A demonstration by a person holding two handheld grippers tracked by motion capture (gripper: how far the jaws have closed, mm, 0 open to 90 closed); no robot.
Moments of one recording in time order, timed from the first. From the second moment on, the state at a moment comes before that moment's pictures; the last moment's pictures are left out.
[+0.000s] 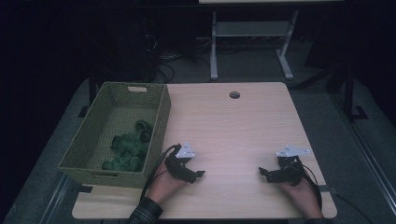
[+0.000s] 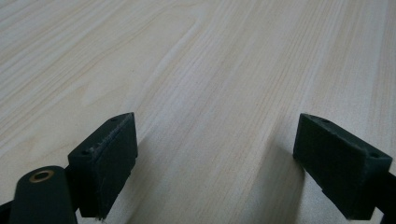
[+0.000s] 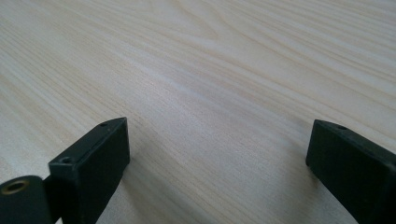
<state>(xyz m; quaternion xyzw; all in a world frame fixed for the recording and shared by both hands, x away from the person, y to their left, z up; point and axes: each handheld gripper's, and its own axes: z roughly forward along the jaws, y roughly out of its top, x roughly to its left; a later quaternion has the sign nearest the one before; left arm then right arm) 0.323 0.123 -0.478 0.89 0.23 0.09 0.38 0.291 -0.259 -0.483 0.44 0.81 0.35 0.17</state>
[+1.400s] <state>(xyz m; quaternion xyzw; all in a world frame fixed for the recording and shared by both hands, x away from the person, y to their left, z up) 0.321 0.124 -0.450 0.90 0.23 0.08 0.37 0.291 -0.259 -0.483 0.44 0.81 0.35 0.17</state>
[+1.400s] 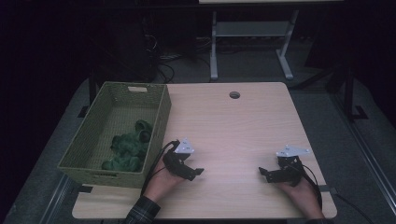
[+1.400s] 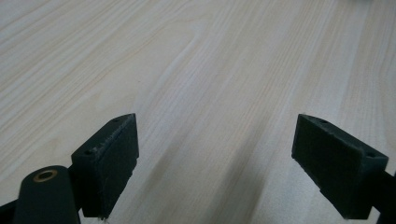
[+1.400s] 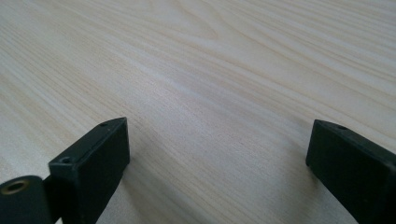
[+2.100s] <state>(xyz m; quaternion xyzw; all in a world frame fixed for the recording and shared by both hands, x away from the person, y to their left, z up) 0.319 0.122 -0.424 0.90 0.23 0.08 0.36 0.291 -0.259 -0.483 0.44 0.81 0.35 0.17</state>
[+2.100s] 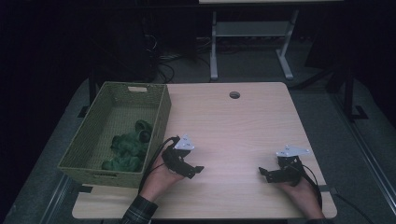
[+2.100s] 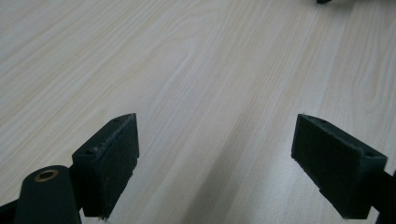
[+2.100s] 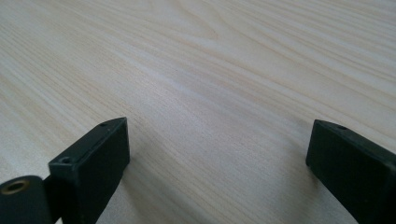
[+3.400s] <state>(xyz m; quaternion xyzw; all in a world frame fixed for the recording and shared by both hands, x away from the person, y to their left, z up) 0.328 0.145 -0.355 0.90 0.20 0.07 0.37 0.291 -0.259 -0.483 0.44 0.81 0.35 0.17</state>
